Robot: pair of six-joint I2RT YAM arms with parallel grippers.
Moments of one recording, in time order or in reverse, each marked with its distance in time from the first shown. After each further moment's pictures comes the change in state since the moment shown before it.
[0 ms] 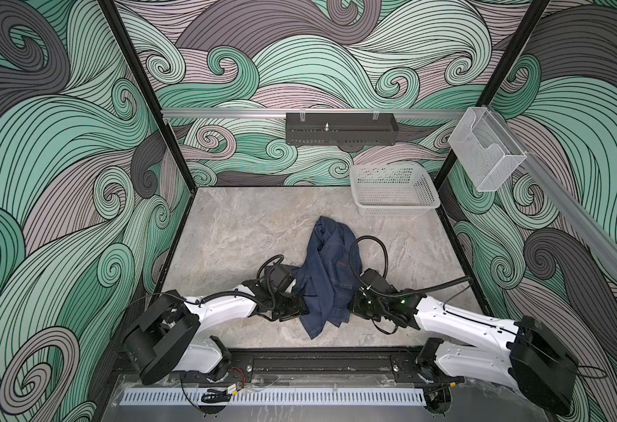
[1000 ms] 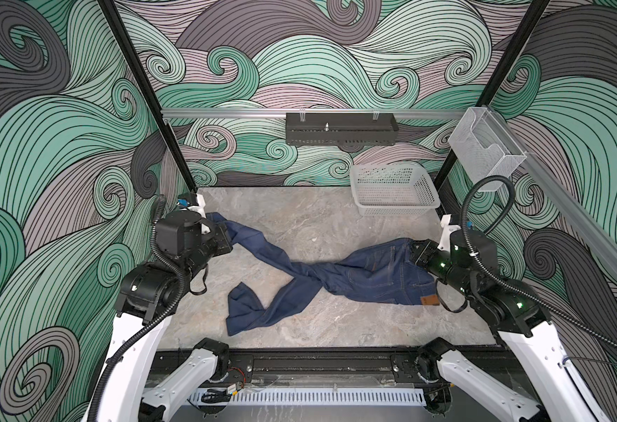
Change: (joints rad) left arm 0.530 -0.455 0.916 -0.809 -0.592 0.534; right arm -0.440 -0.319 0.739 -0.606 0.240 -0.369
